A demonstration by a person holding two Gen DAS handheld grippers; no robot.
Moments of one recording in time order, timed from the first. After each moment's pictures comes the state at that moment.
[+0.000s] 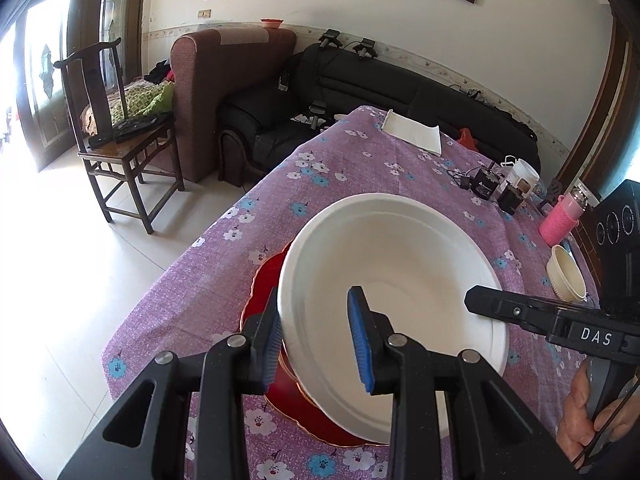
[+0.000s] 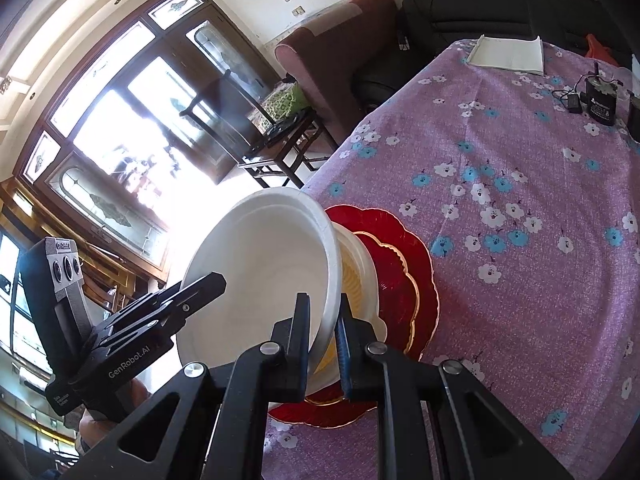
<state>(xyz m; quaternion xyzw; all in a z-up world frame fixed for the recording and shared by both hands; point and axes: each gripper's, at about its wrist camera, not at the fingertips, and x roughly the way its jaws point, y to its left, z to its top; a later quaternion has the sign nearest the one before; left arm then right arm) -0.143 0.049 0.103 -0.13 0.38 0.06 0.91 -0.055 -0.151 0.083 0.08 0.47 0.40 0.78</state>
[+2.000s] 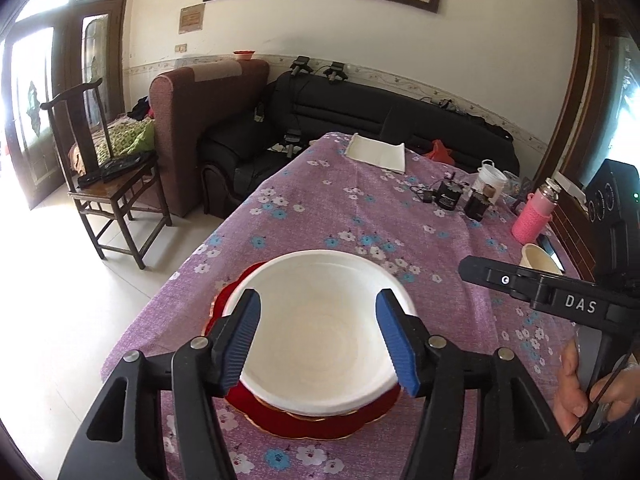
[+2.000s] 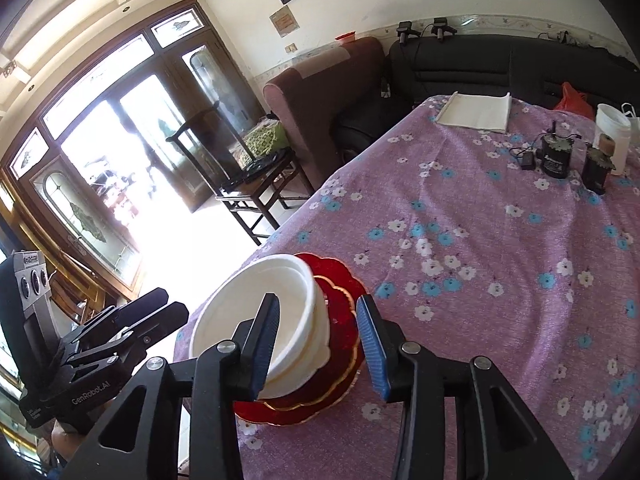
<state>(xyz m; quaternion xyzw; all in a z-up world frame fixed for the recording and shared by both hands) -0.159 -0.013 0.145 -0.09 0.33 0.03 0.94 -0.064 -0.202 0.125 0.06 0.40 0.35 0.84</state>
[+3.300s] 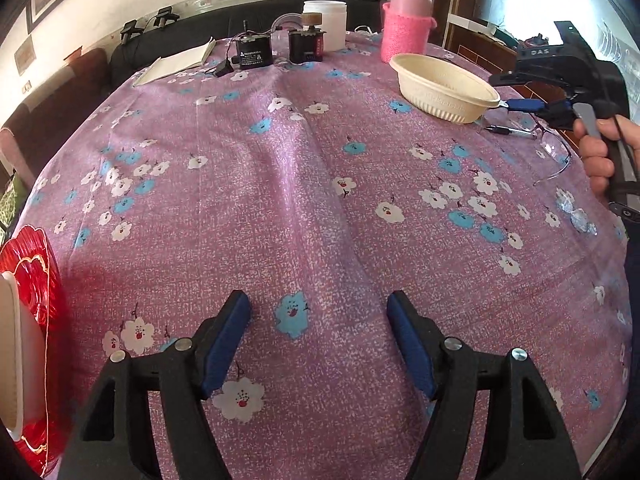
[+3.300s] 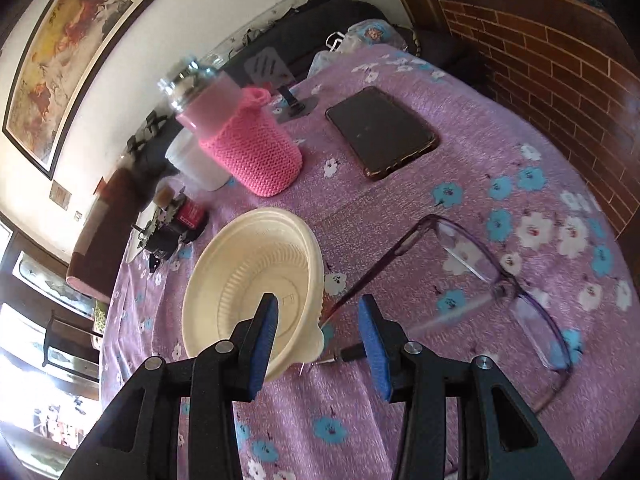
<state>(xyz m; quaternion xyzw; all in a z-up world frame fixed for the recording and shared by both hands) -0.082 -0.248 0.000 0.08 0.45 -0.16 0.87 0.005 -0.610 0.037 0.31 0.41 -0.02 0.86</state>
